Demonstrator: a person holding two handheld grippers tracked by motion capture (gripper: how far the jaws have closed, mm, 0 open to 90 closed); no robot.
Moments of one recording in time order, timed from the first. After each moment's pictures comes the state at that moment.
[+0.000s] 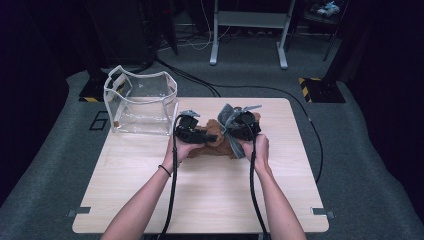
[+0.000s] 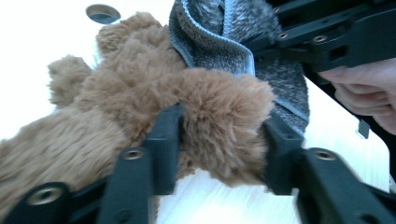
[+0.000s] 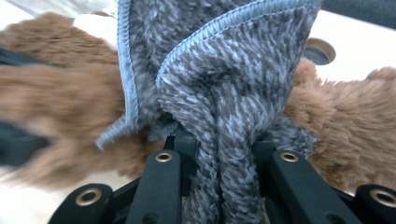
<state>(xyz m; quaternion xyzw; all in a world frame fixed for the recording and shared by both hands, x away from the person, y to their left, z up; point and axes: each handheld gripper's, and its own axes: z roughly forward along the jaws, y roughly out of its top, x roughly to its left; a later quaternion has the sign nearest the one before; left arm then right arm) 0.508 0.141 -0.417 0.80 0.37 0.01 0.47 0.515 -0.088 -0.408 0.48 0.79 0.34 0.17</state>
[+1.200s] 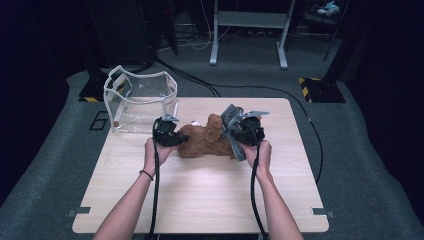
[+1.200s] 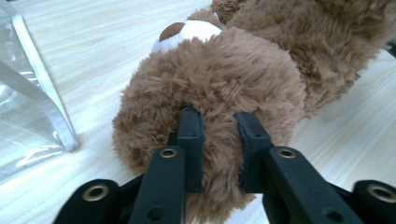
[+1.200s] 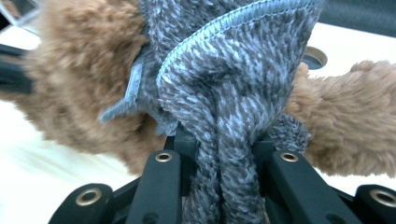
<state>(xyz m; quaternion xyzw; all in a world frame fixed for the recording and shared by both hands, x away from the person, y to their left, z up) 0.502 0.202 -0.431 0.81 0.43 0.12 0.39 0.489 -0.098 -0.406 0.48 0.77 0.38 0.18</state>
